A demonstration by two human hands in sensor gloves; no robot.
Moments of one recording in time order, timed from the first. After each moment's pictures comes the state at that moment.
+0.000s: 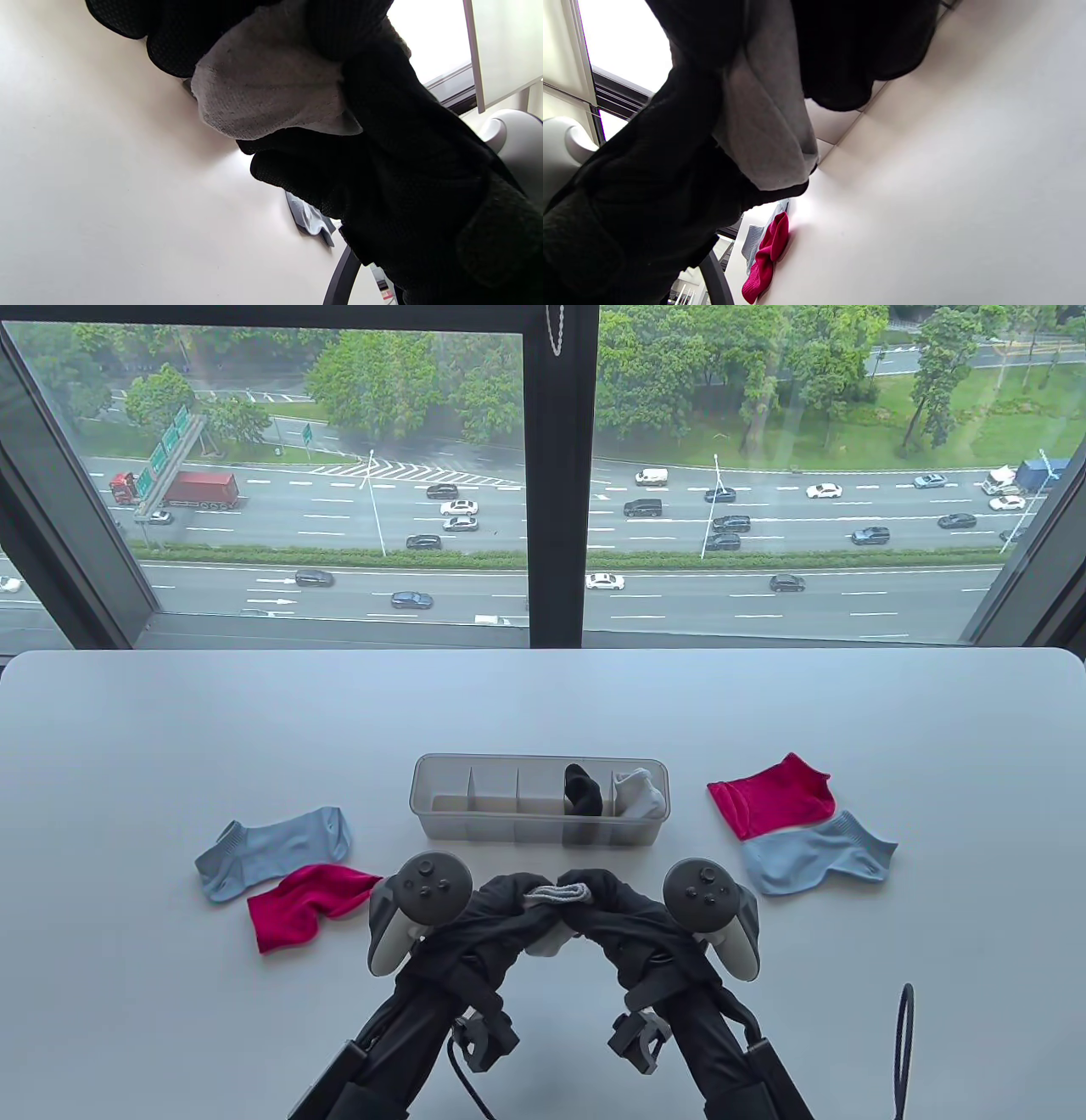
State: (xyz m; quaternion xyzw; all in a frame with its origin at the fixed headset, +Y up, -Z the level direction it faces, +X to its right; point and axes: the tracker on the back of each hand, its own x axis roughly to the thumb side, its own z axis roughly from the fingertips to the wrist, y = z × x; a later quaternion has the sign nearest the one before) left_hand -0.130 -0.712 -0.313 -0.13 -0.16 0.46 0.86; right_hand 0.098 -0.732 -0.310 0.14 0.12 0.84 0.51
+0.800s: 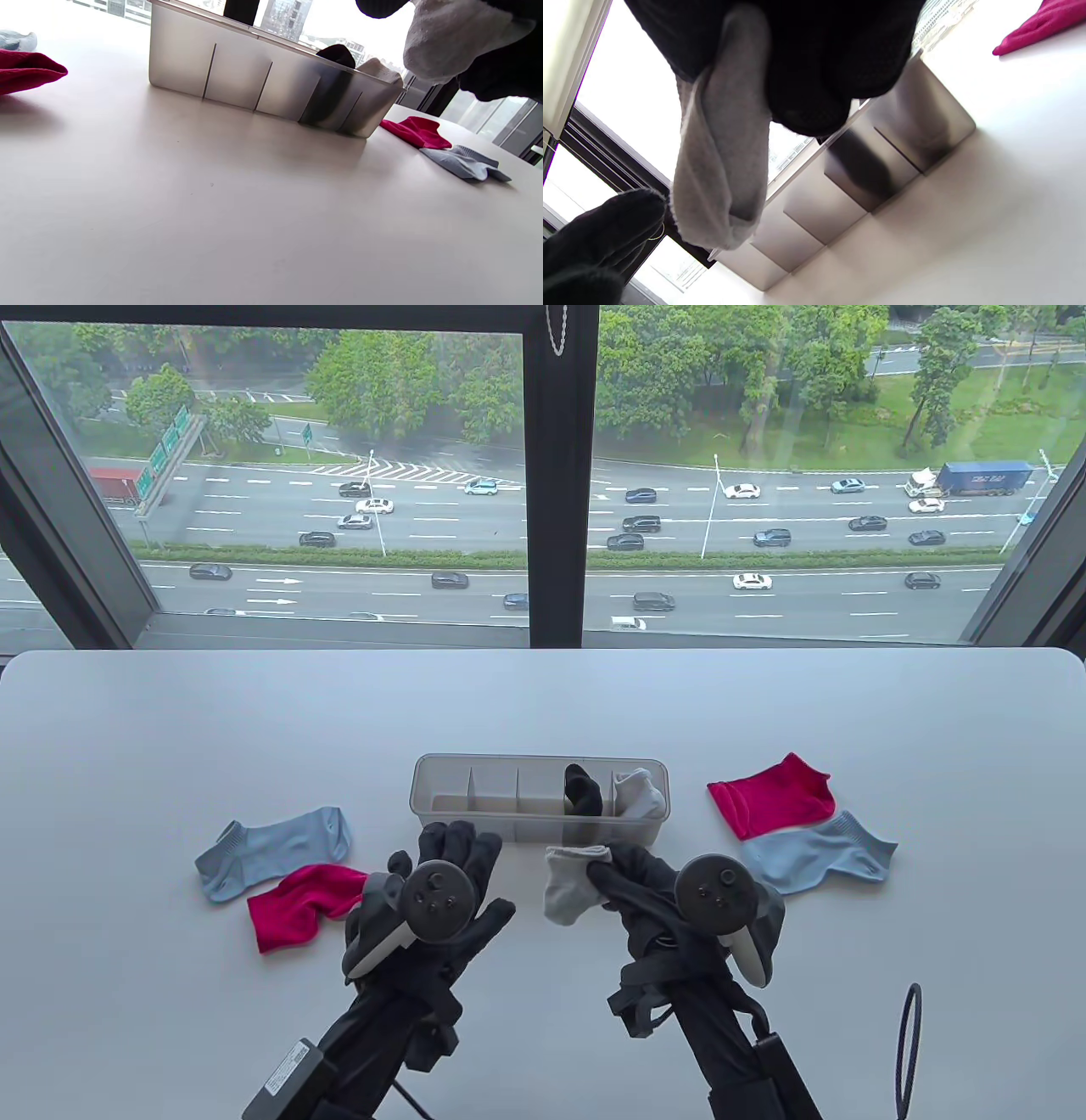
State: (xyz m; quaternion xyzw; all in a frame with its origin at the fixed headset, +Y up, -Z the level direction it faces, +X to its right) left_hand -0.161 -0.695 -0.299 -0.13 -0.14 0.11 0.97; right_hand 0.115 -0.684 -0.315 0.03 -0.07 0.92 0.39
